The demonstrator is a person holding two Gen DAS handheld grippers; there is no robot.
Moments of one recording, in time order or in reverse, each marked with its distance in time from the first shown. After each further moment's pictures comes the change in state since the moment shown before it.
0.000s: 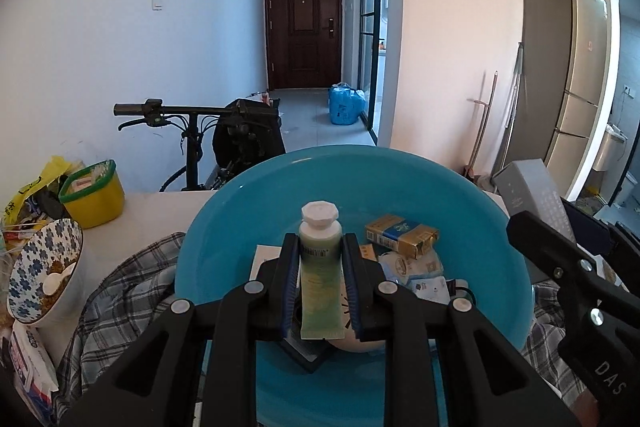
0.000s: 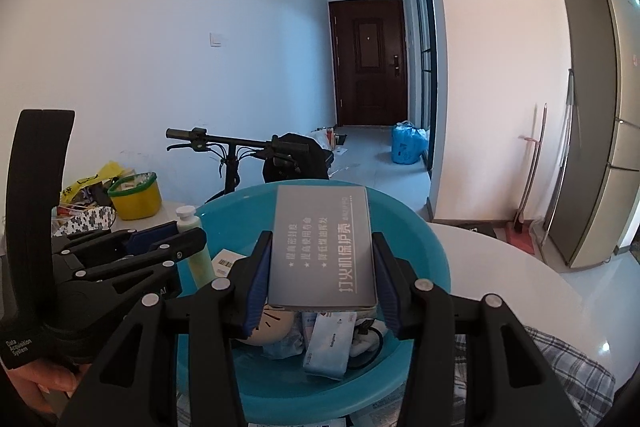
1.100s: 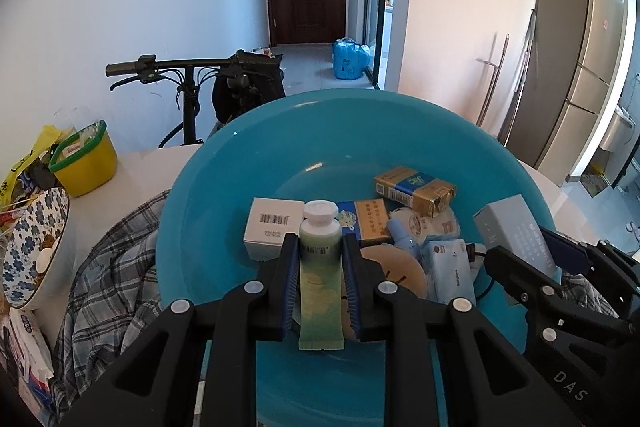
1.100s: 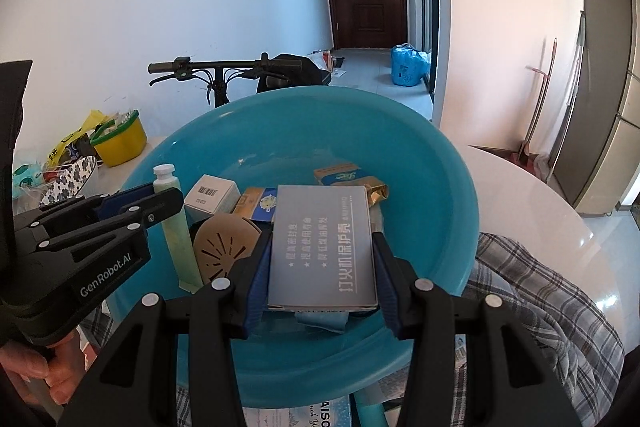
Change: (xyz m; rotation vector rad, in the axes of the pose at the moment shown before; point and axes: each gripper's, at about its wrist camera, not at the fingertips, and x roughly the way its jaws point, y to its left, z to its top) left arm 0.040 0.001 -0.015 -0.001 0.184 0.009; right arm 0.050 -0.013 -0.031 0.042 0.300 0.000
